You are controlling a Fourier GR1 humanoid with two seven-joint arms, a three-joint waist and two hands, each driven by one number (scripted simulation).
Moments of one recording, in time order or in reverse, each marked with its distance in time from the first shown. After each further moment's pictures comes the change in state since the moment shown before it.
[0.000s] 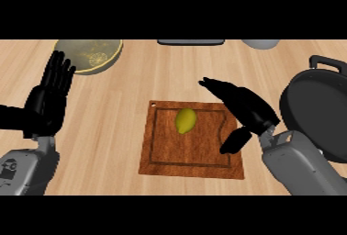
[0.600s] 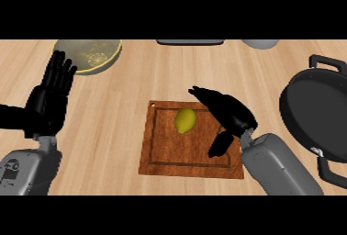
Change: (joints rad) left arm -0.002 -0.044 0.041 -0.005 -0.040 -0.036 0.016; right arm 0.018 0.146 -0.017 0.126 0.136 0.040 -0.022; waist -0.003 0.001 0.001
